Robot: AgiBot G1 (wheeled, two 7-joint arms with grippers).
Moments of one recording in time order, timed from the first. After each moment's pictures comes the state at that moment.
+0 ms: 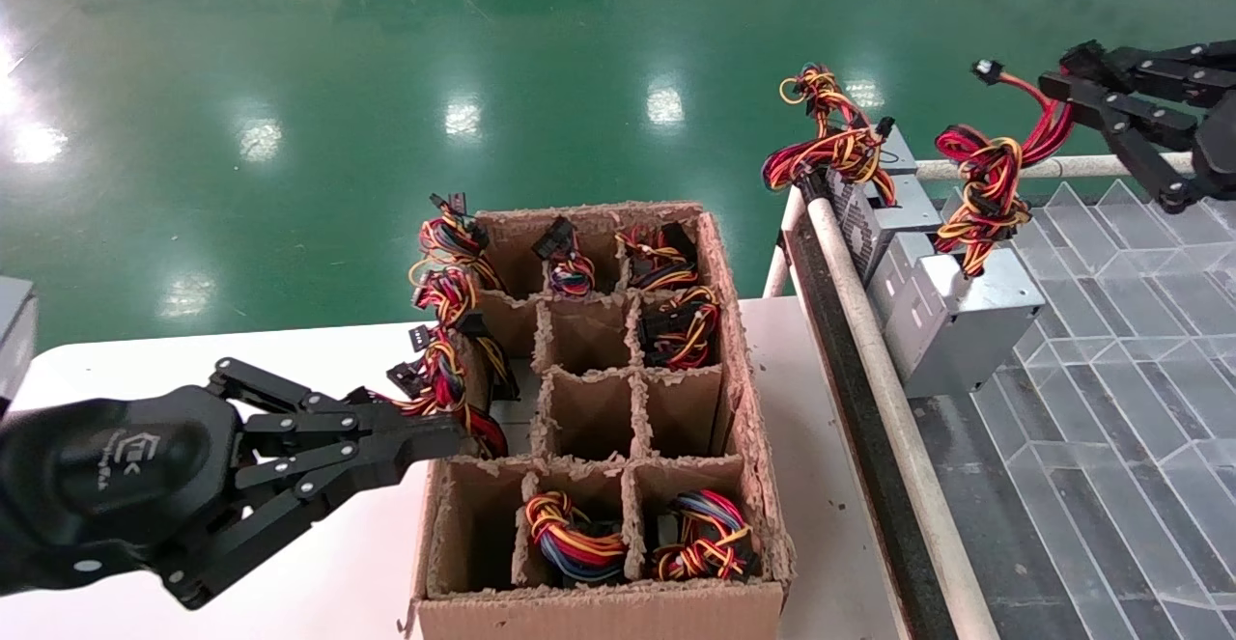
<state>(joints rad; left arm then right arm) -1.10 0.55 0.43 -1.23 0.62 1.41 -0.10 1.12 -0.36 -0.24 1.35 -1.05 -0.78 0.07</state>
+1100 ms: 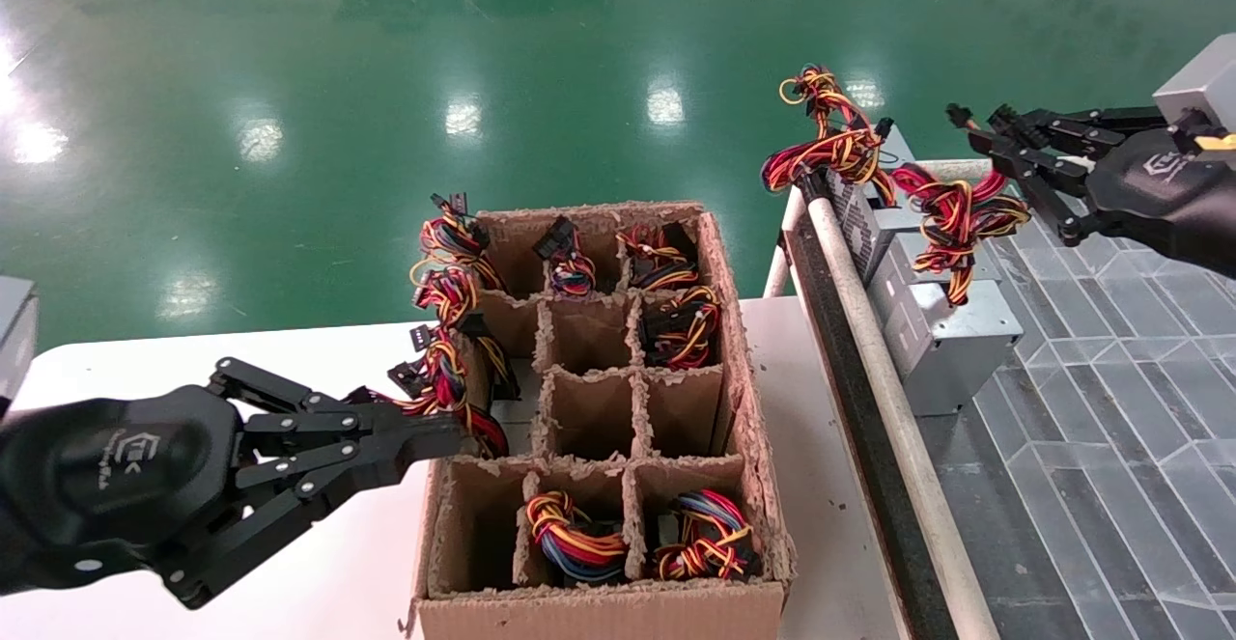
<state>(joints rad) -1.10 0.55 0.43 -1.23 0.62 1.41 -0.10 1.17 -0.46 -0.36 1.31 -1.20 -0.70 0.22</state>
